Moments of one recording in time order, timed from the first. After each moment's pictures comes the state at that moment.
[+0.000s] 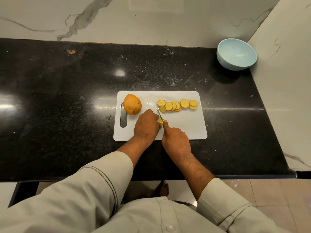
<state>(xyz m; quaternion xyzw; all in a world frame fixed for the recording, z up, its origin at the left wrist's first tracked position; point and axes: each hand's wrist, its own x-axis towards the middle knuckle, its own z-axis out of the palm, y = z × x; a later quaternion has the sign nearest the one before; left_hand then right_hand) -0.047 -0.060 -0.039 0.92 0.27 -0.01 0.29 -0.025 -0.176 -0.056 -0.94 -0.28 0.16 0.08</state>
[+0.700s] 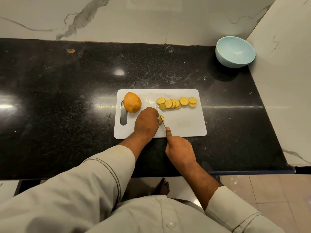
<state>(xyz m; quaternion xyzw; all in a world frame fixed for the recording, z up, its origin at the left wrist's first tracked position) -0.041 -0.059 -0.041 0.92 0.29 -0.01 0.28 -0.047 -0.205 -0.058 -0.93 -0.30 0.20 0.05</state>
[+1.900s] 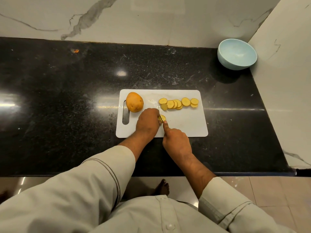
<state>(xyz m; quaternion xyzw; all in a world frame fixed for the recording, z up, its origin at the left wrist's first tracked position) -0.046 -0.056 -0.037 0.92 0.27 -0.02 0.30 -0.035 -0.180 -0.056 -0.93 -0.30 0.18 0.07</state>
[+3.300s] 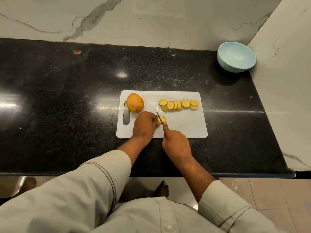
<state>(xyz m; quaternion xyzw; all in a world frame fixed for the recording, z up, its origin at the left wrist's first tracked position) -0.062 -0.053 -0.049 0.86 0.31 0.04 0.41 -0.042 -0.182 -0.048 -0.94 -0.30 0.17 0.08</state>
